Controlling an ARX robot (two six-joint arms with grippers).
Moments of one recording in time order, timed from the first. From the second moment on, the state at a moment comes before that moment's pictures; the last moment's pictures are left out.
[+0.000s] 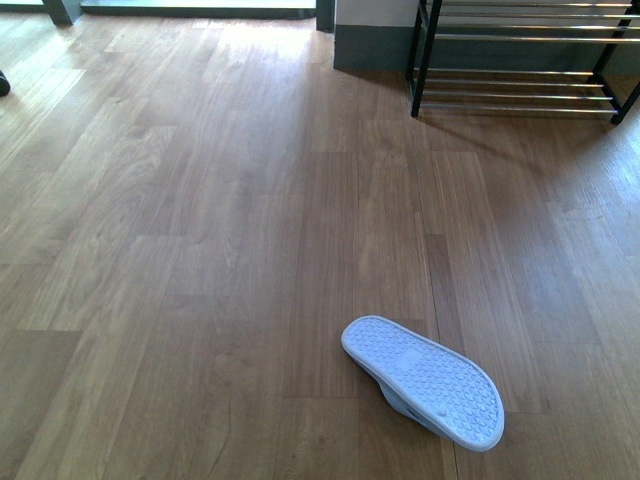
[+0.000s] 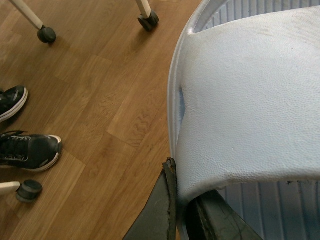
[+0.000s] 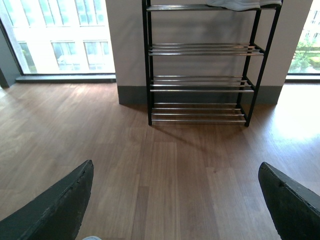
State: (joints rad) left arm 0.23 1.50 0.27 0.60 -0.36 0.09; right arm 0.00 0.00 0.02 0.00 0.00 0.00
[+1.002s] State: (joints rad) left arm 0.03 0.58 0.14 0.17 -0.42 0.08; right arm 0.00 0.00 0.02 0.00 0.00 0.00
